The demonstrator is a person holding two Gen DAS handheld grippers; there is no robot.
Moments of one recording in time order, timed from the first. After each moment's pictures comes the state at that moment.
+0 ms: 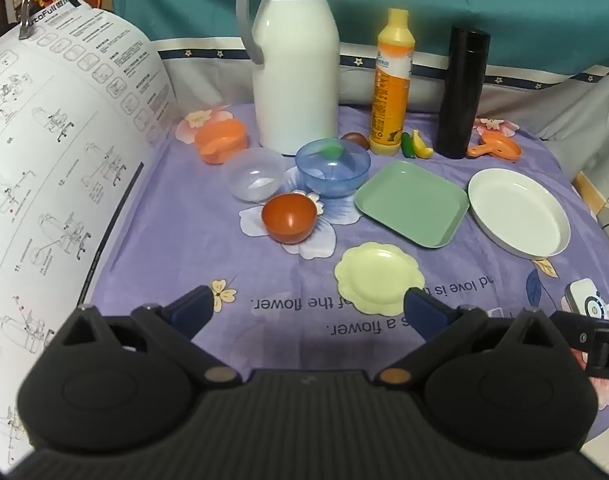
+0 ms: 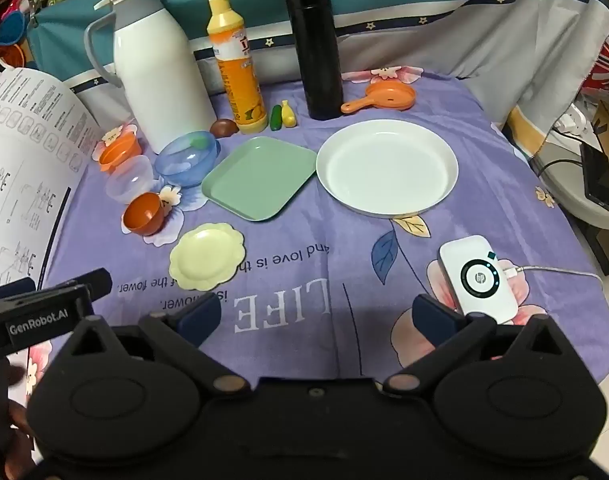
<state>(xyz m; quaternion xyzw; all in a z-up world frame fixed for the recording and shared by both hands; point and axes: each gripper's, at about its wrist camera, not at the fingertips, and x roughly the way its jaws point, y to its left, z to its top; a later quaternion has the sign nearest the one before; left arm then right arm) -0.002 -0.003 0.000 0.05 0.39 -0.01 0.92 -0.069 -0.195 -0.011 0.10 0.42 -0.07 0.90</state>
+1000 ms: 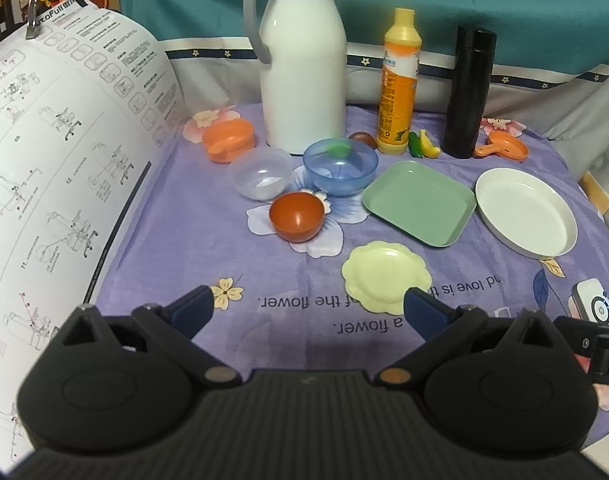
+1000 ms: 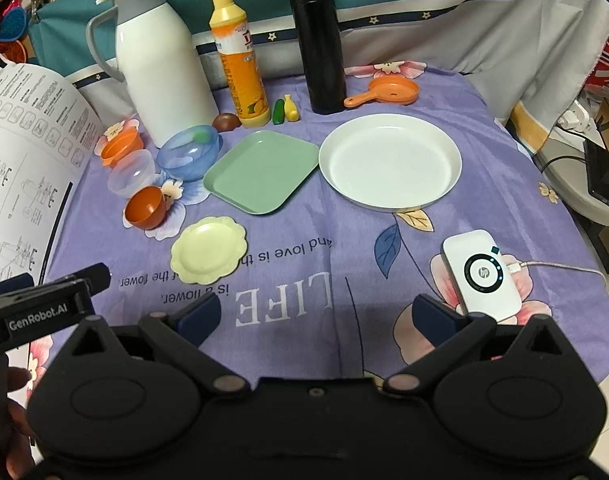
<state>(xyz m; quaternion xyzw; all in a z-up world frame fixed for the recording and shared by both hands) -0.001 0.002 0.000 0.04 0.40 -0.01 0.92 -0.069 -0.195 -0.013 0.10 0.43 -0.06 0.90</state>
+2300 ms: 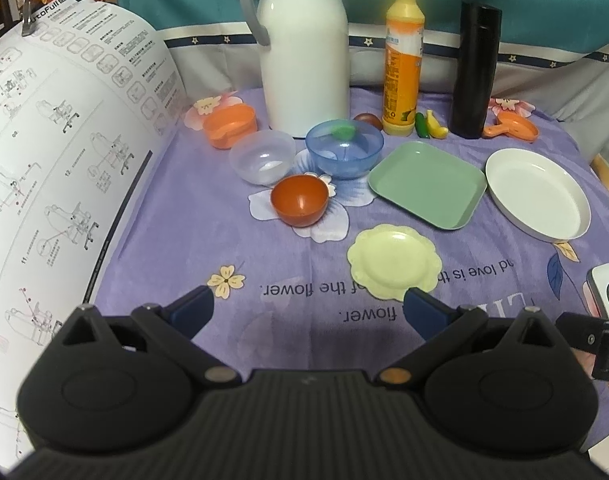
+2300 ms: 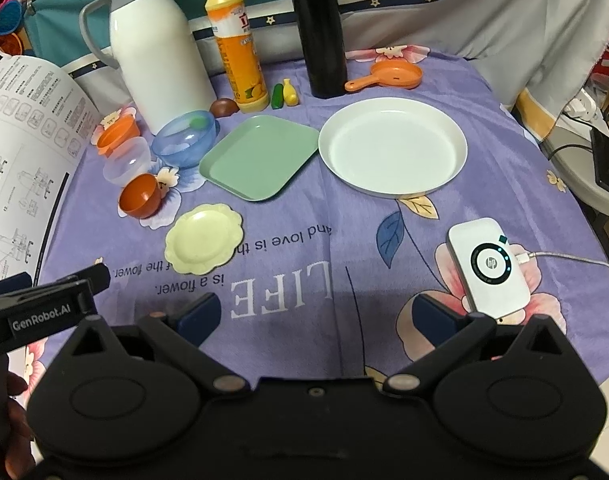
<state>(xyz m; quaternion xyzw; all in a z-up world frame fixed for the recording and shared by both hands) 0.005 -0.004 -0.015 0.05 0.42 0.00 0.91 -0.061 -0.198 -0.026 0.11 0.45 -0.06 0.89</state>
